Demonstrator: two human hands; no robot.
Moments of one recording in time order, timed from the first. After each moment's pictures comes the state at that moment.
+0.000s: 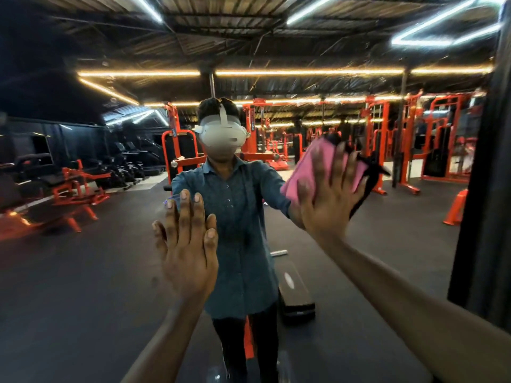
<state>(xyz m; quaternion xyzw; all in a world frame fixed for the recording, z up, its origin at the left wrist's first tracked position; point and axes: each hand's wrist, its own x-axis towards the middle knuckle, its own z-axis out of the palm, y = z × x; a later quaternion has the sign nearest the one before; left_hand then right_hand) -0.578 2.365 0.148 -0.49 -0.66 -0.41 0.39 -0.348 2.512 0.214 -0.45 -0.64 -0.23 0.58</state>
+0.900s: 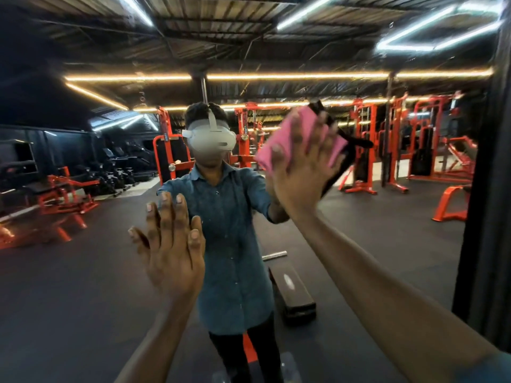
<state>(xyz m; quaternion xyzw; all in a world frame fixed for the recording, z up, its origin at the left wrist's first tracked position) -0.646 2.349 0.146 -0.45 -0.62 -0.46 0.44 -0.442 2.469 0.270 -0.47 -0.60 -0.19 0.62</state>
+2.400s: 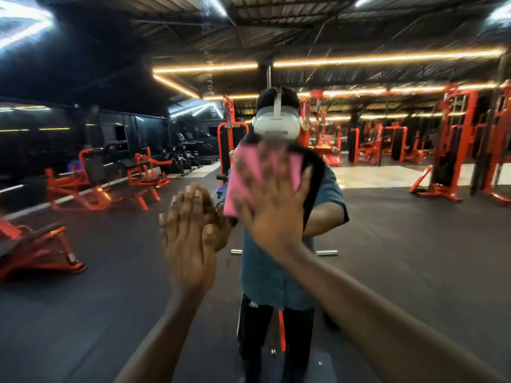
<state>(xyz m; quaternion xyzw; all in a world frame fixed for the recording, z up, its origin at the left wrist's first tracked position) -0.687 2.296 0.144 -0.48 -0.63 -0.47 0.39 -0.546 2.401 0.214 -0.28 -0.77 -0.25 0.52</state>
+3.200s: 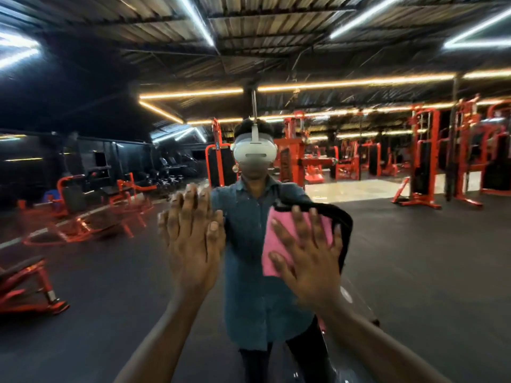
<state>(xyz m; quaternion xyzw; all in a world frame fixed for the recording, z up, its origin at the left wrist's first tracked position) -0.835 2.240 0.129 -0.49 -0.62 -0.45 0.42 -0.627 2.358 0.077 -0.31 -0.77 -0.25 0.50</state>
